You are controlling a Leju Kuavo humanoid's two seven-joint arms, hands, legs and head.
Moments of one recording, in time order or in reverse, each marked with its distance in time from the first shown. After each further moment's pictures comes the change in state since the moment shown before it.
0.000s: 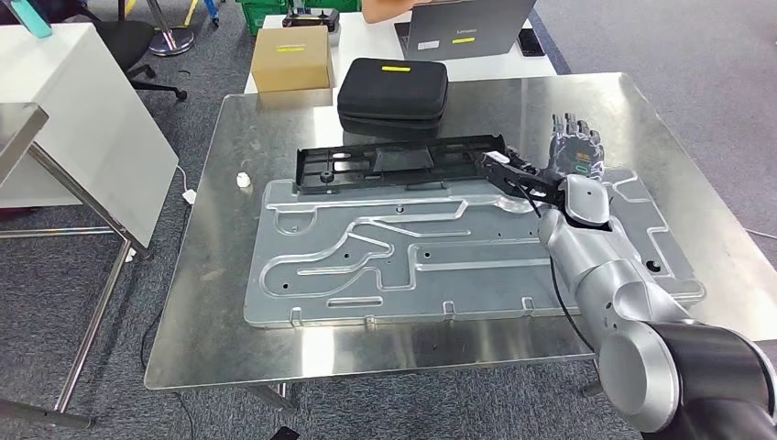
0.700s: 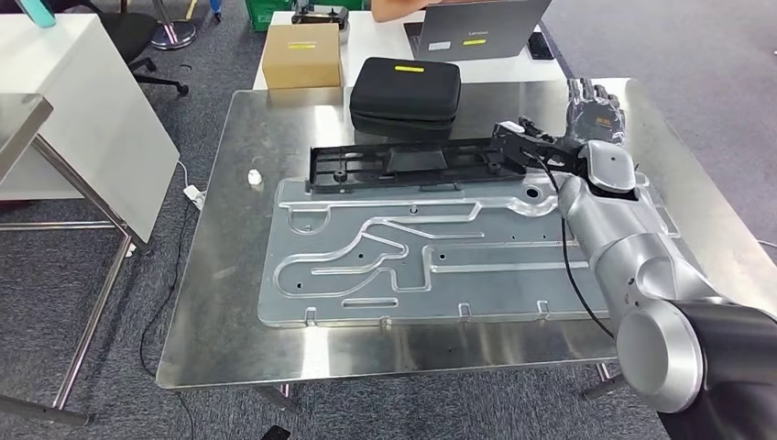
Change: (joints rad) left arm 0.003 0.012 0.014 0.000 0.011 0.006 0.005; right arm -0.092 -0.049 0.013 -0.013 0.000 0.076 -0.030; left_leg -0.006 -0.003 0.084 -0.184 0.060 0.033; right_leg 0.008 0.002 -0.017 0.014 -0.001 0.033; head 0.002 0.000
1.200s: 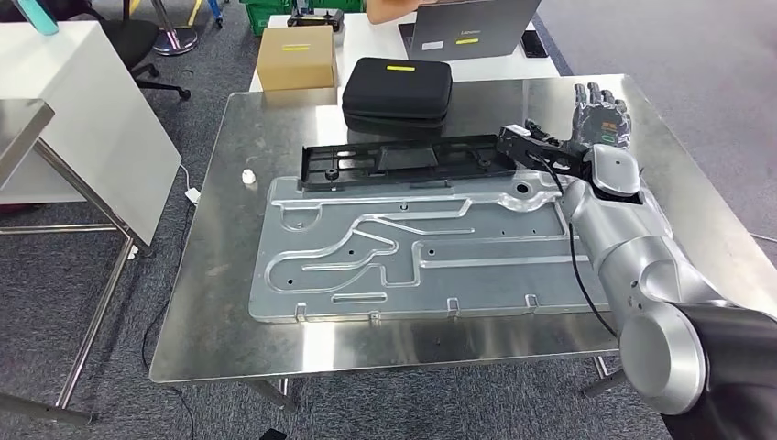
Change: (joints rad) left arm -0.003 0.010 0.037 0.000 0.016 0.003 0.030; right arm 0.013 0.004 0.003 -0.002 0.000 -0.003 -0.001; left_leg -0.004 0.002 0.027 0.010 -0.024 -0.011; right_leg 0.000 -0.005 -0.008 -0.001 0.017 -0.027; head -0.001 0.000
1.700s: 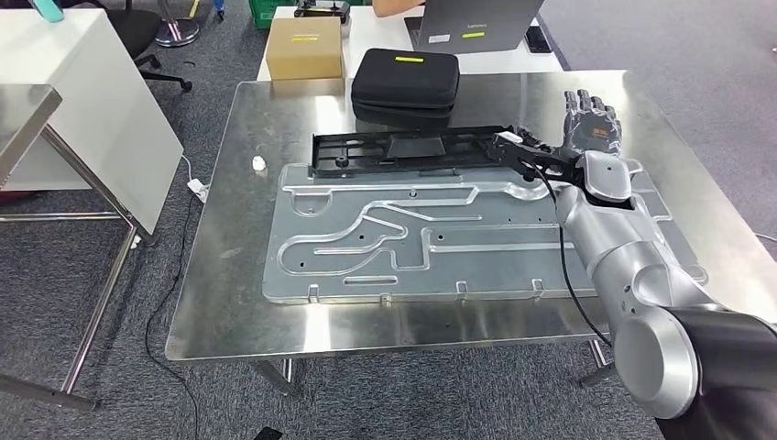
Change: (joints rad) left arm -0.001 0.004 0.001 0.000 0.001 0.001 0.001; right arm 0.018 -0.005 0.000 0.000 -0.001 -0.005 -0.002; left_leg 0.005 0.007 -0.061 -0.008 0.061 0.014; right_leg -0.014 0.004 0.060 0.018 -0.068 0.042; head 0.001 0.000
